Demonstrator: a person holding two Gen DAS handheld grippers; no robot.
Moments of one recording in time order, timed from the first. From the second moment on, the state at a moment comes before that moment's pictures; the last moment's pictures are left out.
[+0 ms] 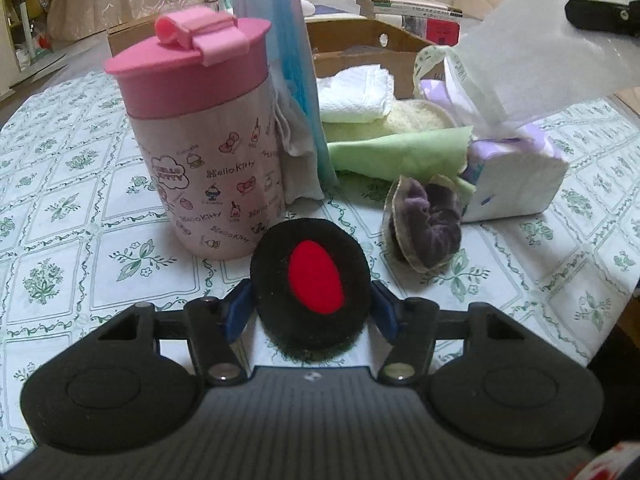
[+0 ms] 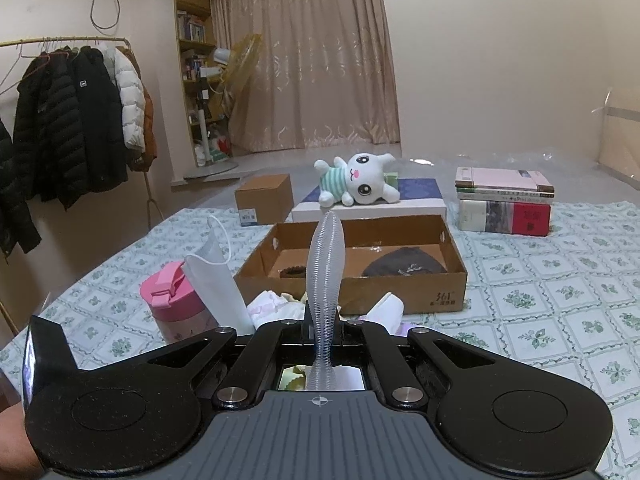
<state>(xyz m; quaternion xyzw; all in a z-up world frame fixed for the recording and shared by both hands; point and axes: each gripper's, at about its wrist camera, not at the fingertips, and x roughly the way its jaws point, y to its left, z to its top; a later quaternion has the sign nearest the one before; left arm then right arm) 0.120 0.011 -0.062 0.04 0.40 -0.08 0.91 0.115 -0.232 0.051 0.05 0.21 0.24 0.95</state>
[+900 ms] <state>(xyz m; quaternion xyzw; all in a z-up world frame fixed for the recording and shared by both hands) 0.125 -0.001 0.078 0.04 0.30 -0.16 0.94 0.112 -0.254 0.103 0.03 0.17 0.24 0.96</state>
